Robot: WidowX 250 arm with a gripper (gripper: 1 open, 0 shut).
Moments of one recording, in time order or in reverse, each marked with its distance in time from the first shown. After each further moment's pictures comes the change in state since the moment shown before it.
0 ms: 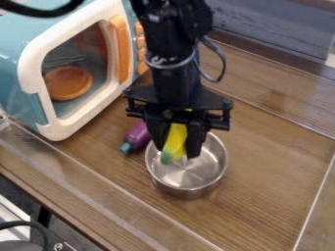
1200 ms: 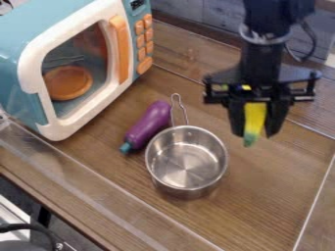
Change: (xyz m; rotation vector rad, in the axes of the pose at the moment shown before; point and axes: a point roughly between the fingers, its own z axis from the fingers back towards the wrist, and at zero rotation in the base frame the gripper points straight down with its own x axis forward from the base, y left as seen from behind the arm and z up) arm 0.033 -0.070 0.017 -0.006 0.007 0.218
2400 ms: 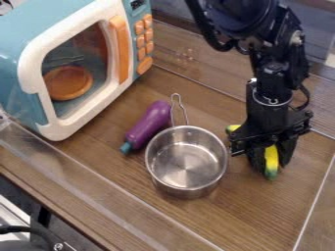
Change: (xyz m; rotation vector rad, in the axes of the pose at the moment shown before) arm 0.025 -0.027 -0.103 -0.024 0.033 0.340
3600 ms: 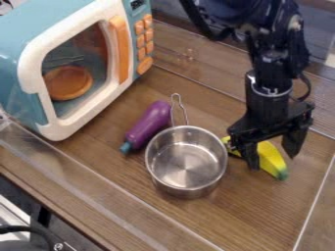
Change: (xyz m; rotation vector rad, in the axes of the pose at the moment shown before) arm -0.002 -0.001 0.013 -0.032 0.008 0.016
